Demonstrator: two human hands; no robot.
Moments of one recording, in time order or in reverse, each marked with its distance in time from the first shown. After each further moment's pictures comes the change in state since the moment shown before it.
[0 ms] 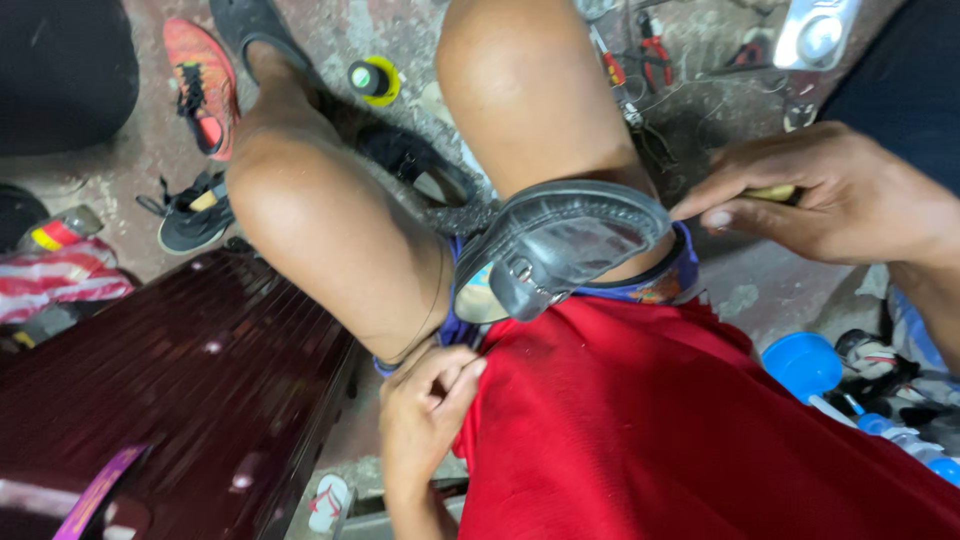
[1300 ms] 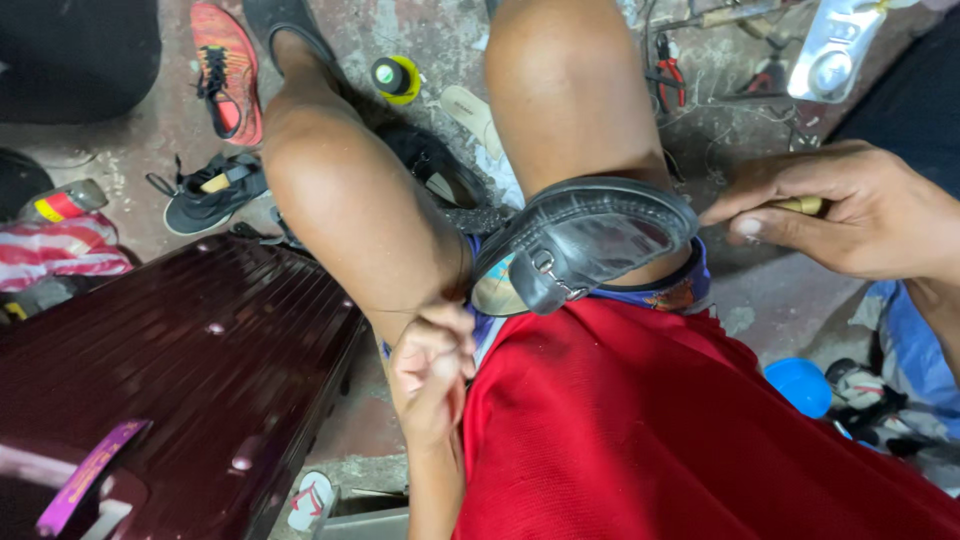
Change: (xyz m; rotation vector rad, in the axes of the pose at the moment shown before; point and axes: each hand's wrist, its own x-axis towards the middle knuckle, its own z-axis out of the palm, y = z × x) left_hand 0.009 -0.042 0.032 -1.249 0.025 0.160; right_hand -0.012 0.024 0.000 -0.005 0.000 0.072
